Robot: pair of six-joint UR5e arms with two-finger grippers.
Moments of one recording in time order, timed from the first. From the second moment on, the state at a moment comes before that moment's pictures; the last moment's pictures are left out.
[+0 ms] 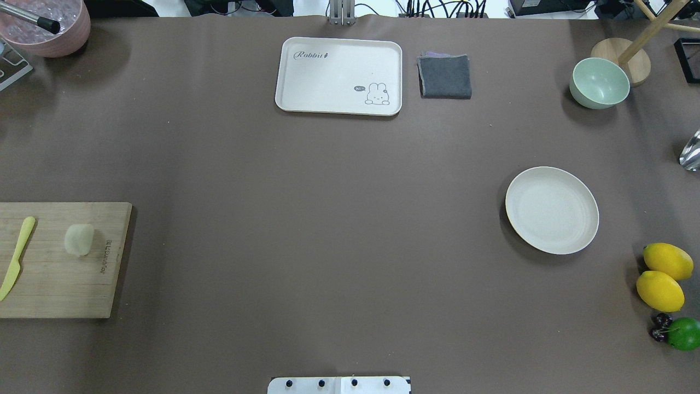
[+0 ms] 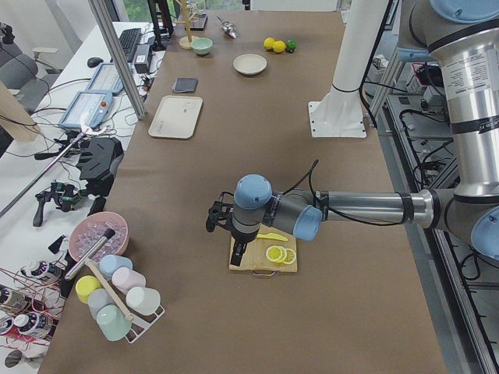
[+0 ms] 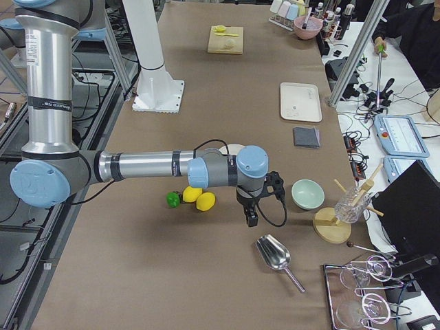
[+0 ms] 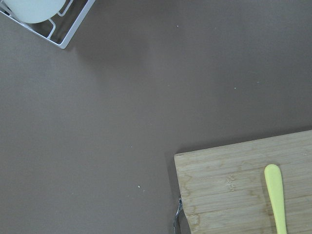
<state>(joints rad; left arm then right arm) -1.43 -1.30 -1.81 -1.93 -2.33 -0.11 1.52 -1.63 1.70 -1.53 2.37 -0.12</state>
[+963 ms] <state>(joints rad) -1.43 -1.29 -1.81 -1.95 -2.37 -0.13 1.51 -1.63 1.70 -1.50 2.37 -0.12</state>
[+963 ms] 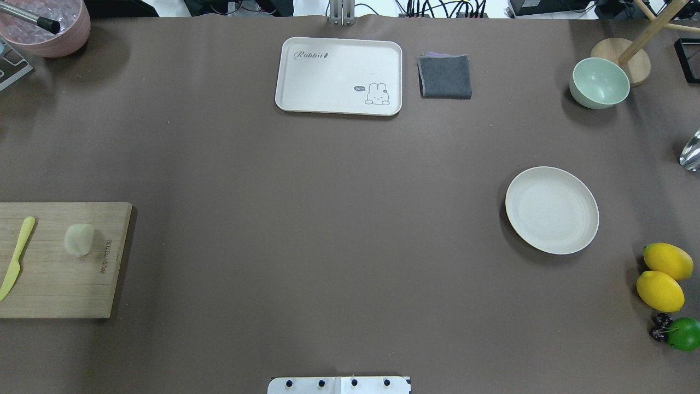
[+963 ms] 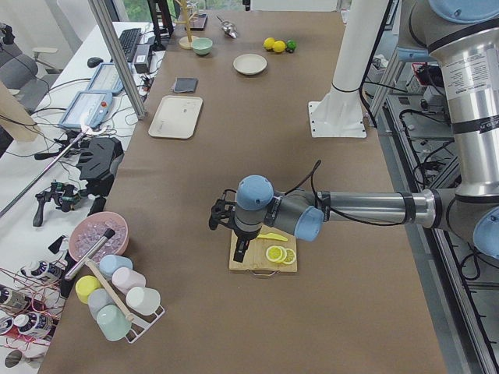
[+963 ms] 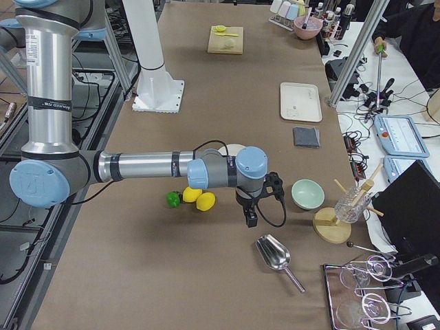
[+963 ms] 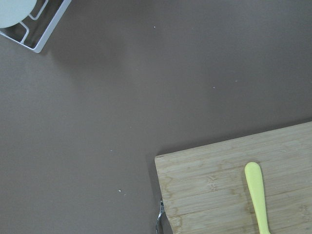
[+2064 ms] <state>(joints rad) -1.42 -1.22 -1.78 -2.13 -2.38 -0.21 1.17 -1.63 1.68 -1.19 2.37 0.30</state>
